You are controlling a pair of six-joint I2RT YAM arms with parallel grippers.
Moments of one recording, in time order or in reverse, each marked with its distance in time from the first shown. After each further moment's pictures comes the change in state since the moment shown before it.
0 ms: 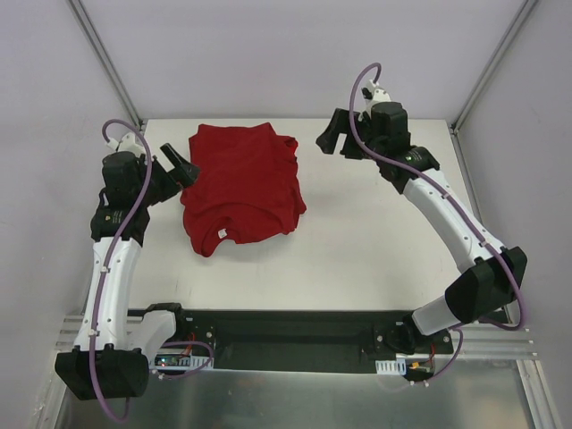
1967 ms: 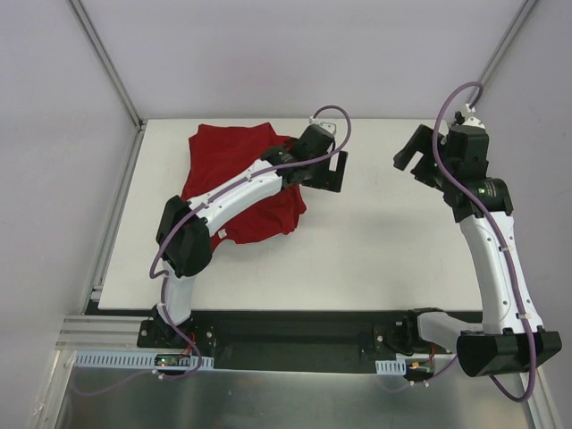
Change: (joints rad) left arm -0.883 1.029 0.837 -0.143 -0.324 0.097; right arm -0.323 -0.346 -0.116 -0.372 0.145 0.047
